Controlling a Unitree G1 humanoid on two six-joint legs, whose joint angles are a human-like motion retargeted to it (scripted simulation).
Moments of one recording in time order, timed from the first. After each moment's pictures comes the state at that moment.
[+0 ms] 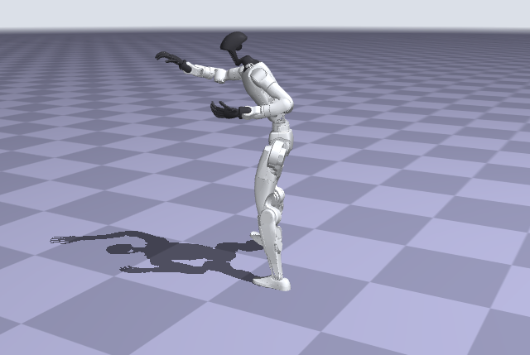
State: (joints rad) left arm 0.17 0.51 -0.16 -0.65 -1.17 -0.33 0.01; right arm -1.60 -1.19 0.72 0.31 -0.50 0.21 -0.31; waist 0.37 0.00 0.52; left_leg -0.12 0.09 -0.36 0.30 -0.31 -0.11; right_leg -0.22 -0.36 -0.45 0.06 -0.17 0.16
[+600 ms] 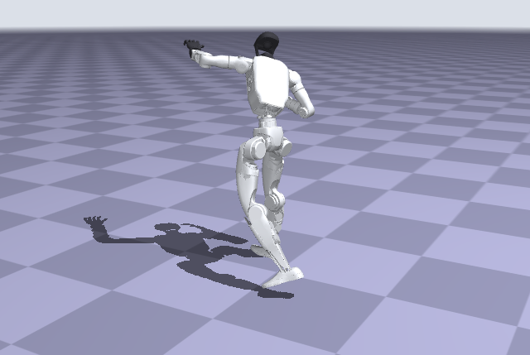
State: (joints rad) left arm -0.99 1.45 -0.22 0.28 -0.01 -0.08 0.48; right arm -0.11 -0.63 0.14 -0.89 0.27 -0.30 -0.21; waist -0.48 0.29 0.46; left_leg 0.08 0.22 0.37 0.49 -0.24 -0.08; right_leg -0.32 -0.16 -0.08 0.03 -0.12 0.21
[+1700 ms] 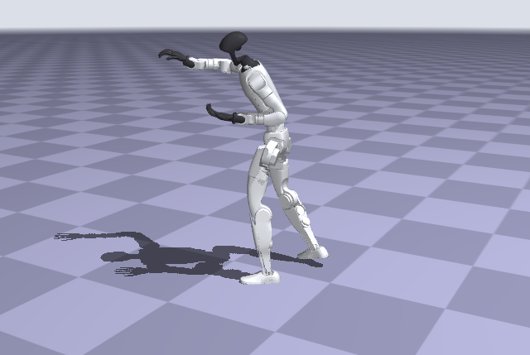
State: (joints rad) left arm 0.13 0.30 -0.24 -0.64 -1.57 -0.23 -0.20; right arm -1.09 -1.39 0.42 0.35 -0.24 0.13 -0.42; waist 0.44 -0.17 0.44; left_leg -0.17 0.22 0.33 0.24 -0.15 -0.14; right_leg 0.05 -0.17 -0.44 0.50 -0.26 0.02
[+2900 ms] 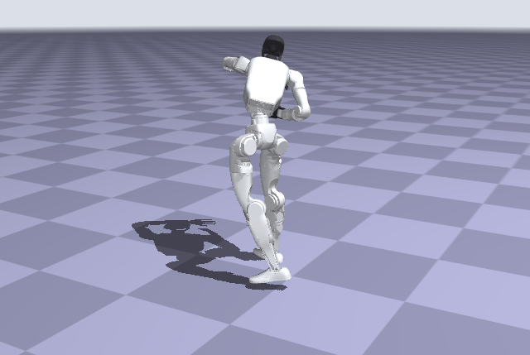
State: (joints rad) left arm -2.11 0.89 -1.40 -0.08 0.22 -0.26 0.16; right arm -0.07 -0.43 0.35 -0.51 0.04 -0.19 -0.18; waist -0.70 0.34 0.52; left_leg 0.03 0.05 0.65 0.20 -0.23 -0.14; right_leg -0.37 -0.16 0.04 0.02 -0.06 0.21
